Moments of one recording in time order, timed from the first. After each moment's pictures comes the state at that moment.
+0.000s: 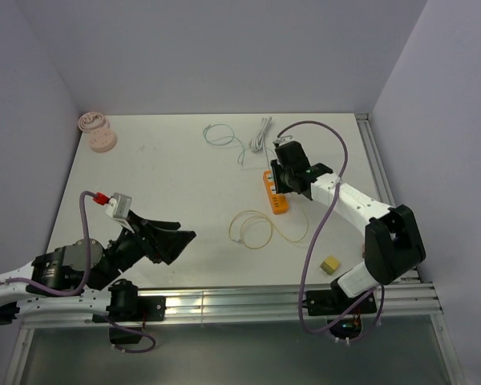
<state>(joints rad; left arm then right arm) -1.50 0.41 0.82 -0.47 -0.69 -0.73 0.47 1.49 1.06 -0.45 0.19 0.20</state>
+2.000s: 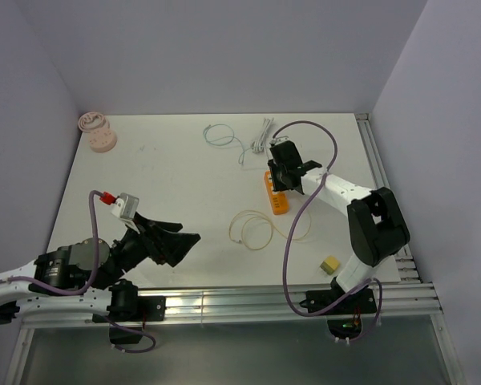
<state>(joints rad) -1.50 0.44 0.84 -0.50 -0.67 -0.73 0.45 1.65 1.08 -0.35 0.23 0.17</state>
